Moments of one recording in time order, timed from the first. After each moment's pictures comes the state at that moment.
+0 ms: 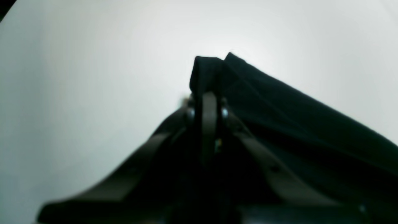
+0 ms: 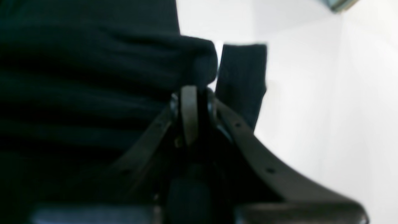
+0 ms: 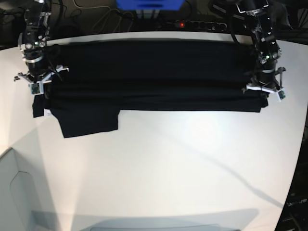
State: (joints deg) left arm 15.9 -12.8 -27.3 89.6 -21.8 0.2 25.1; right arm -24.0 13.7 21.3 91.7 0.5 19.0 -8.2
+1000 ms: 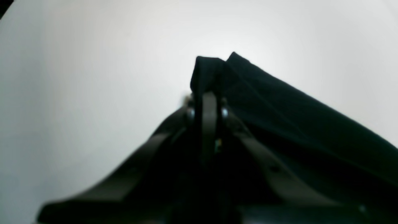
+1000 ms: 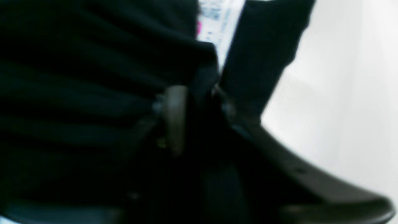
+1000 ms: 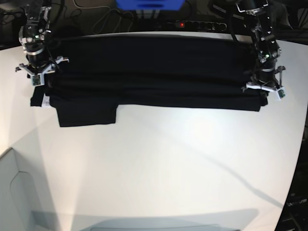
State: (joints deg) left arm 16.2 -12.7 -27.3 89.6 -21.8 0.2 25.1; right arm -26.9 13.8 21.6 89.5 0.9 18.9 -9.7
